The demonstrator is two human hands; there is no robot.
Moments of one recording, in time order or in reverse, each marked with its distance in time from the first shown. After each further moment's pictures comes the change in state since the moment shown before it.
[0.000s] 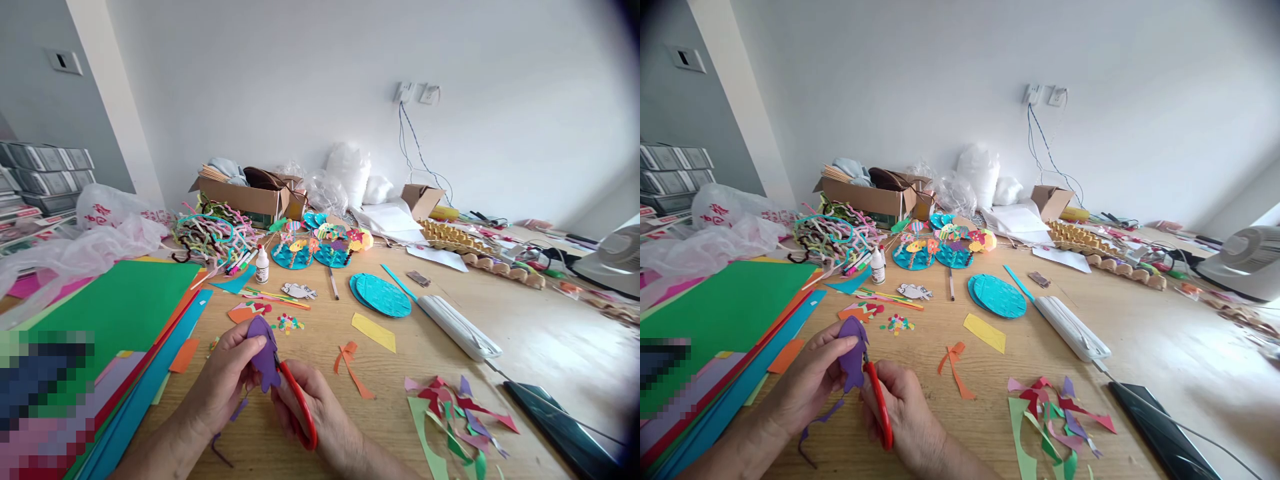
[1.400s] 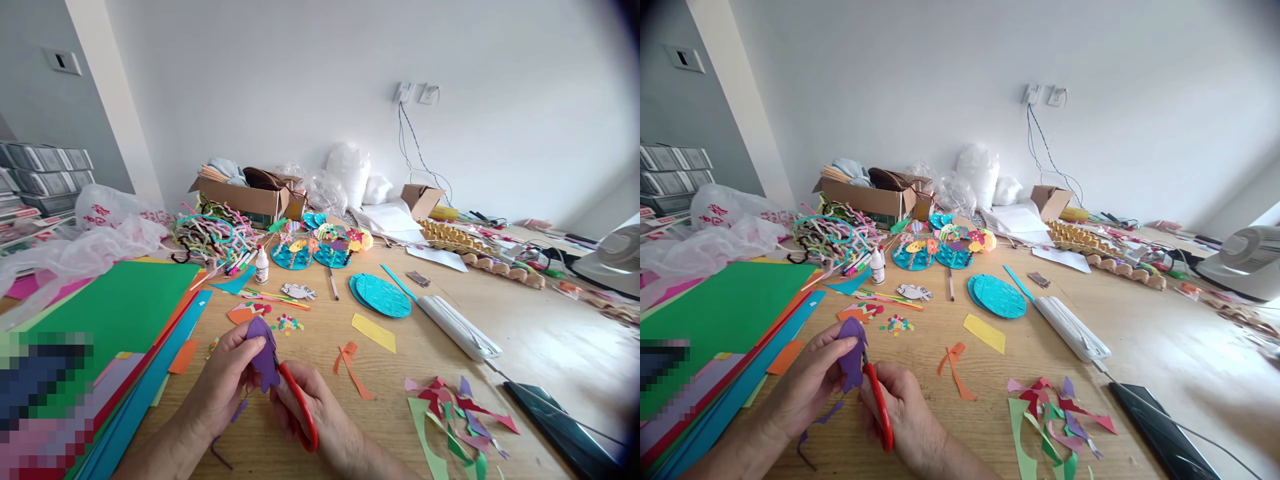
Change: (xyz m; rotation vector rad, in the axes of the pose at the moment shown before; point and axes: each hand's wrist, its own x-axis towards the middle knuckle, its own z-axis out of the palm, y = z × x) left_hand 0.001 -0.003 0.001 0.004 0.020 0.010; right_hand 0.002 0.001 -0.002 -0.001 -0.014 0.020
